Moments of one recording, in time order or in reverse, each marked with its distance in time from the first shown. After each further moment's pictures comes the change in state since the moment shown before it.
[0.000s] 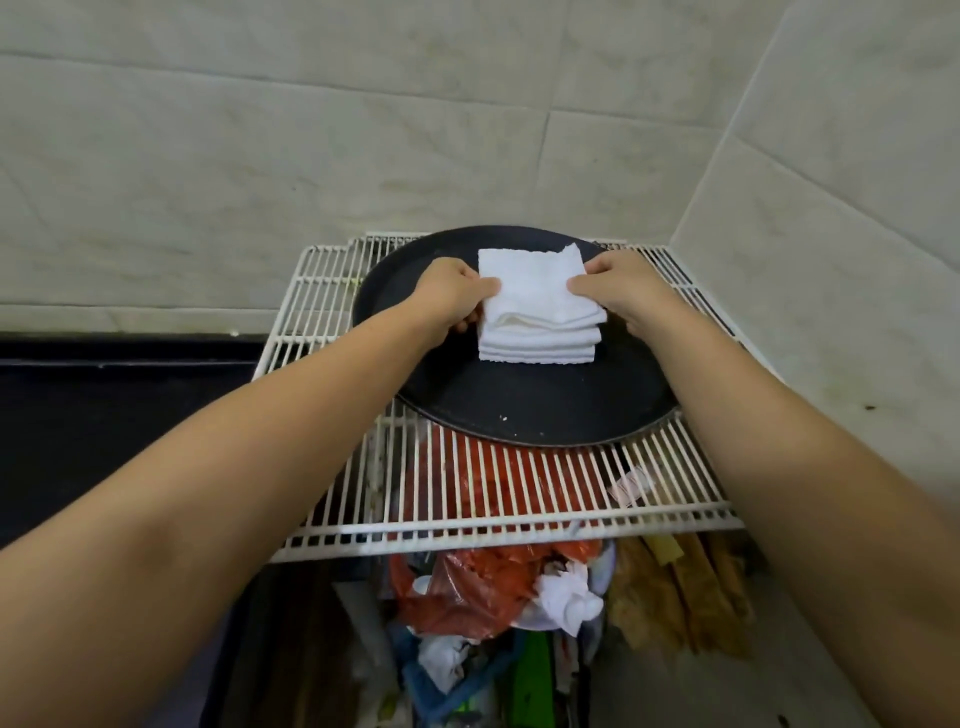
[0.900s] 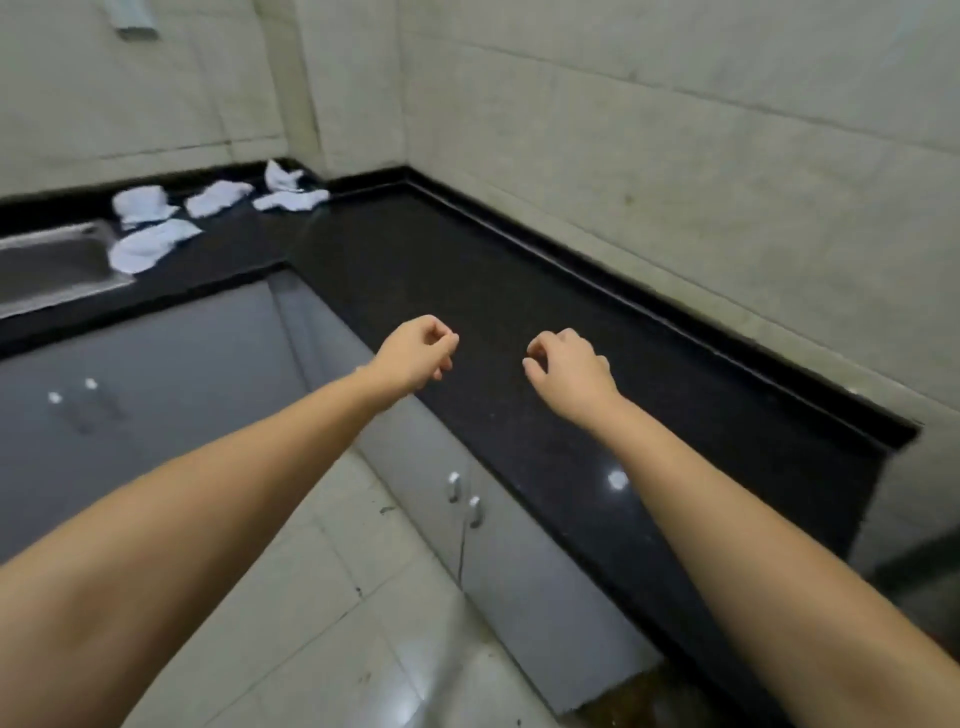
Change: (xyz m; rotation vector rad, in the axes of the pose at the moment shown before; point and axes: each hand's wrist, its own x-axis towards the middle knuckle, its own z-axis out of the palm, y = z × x) left_hand -0.479 -0.327 -0.517 0.120 0.810 -0.303; right_hand -0.443 -0.269 0.531 -0.497 -0.611 -1.028
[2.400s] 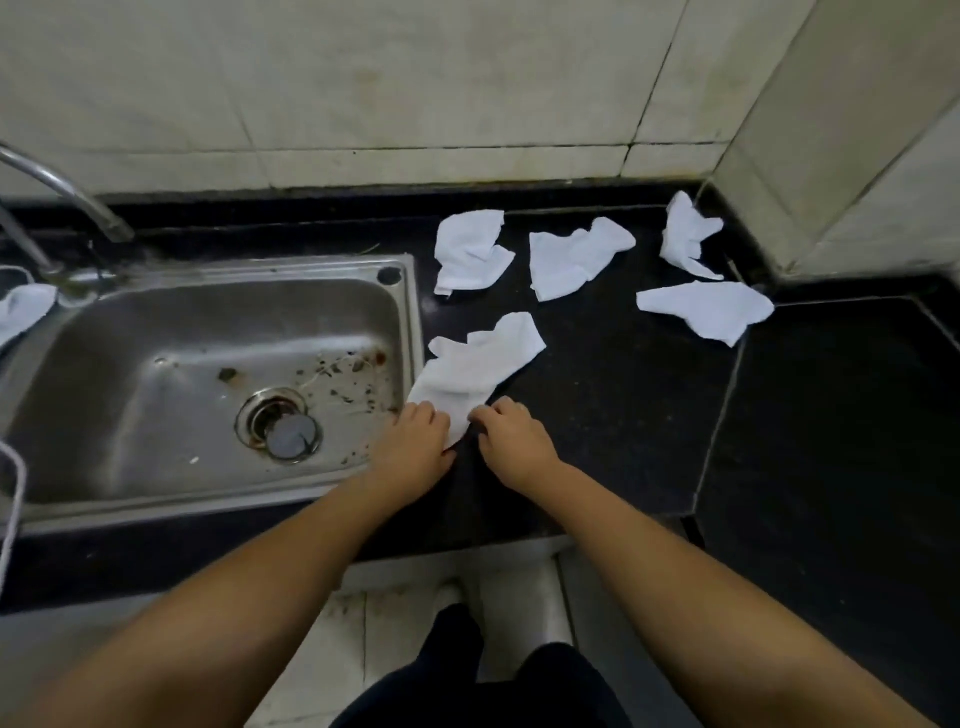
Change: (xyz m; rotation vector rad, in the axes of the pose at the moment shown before) left_hand 0.433 -0.505 -0.489 0.813 0.016 -0.420; right_hand 0.607 -0.572 0.432 -0.079 -0.599 -0.598
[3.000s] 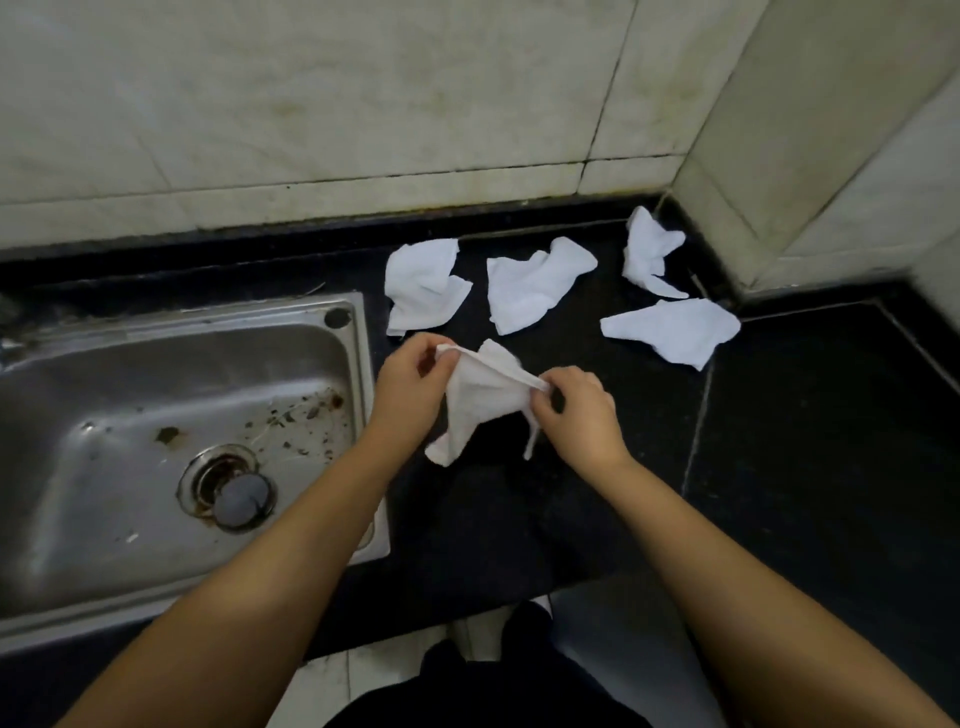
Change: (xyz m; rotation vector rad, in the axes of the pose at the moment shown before) left_hand 0.079 0.047 -0.098 -1.210 0.392 -0.049; right_hand 0.012 0.084 -0.086 0.306 0.454 0.167
